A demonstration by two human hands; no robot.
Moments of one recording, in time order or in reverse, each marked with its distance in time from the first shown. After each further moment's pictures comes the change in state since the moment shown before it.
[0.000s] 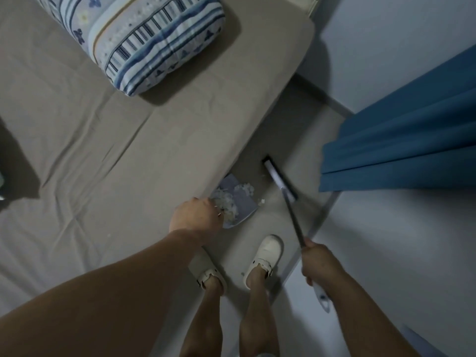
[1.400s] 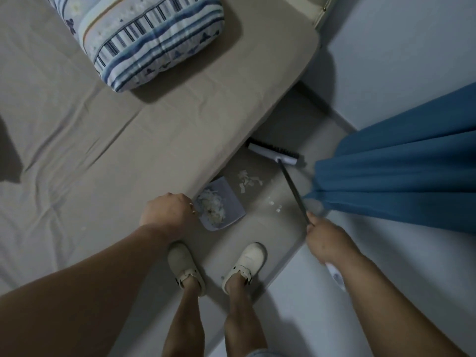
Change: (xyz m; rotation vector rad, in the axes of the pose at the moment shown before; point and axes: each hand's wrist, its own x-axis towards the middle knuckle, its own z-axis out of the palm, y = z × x) left_hand 0.029 0.016 -0.009 0.036 0.004 -0.100; right_hand 0.072 -0.022 -0.120 -0.569 0.108 -0.253
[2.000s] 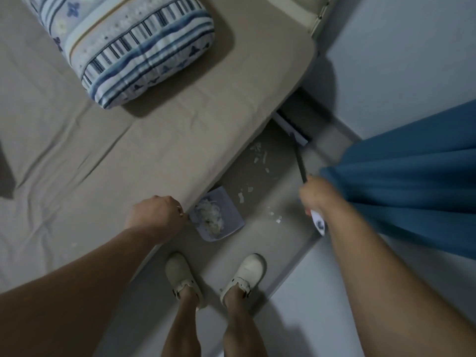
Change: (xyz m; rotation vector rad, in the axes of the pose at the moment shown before) left_hand 0.039 0.008 -0.027 0.043 -0.027 -0.035; right_hand 0.093 -0.056 -0.102 0.112 0.009 0.016
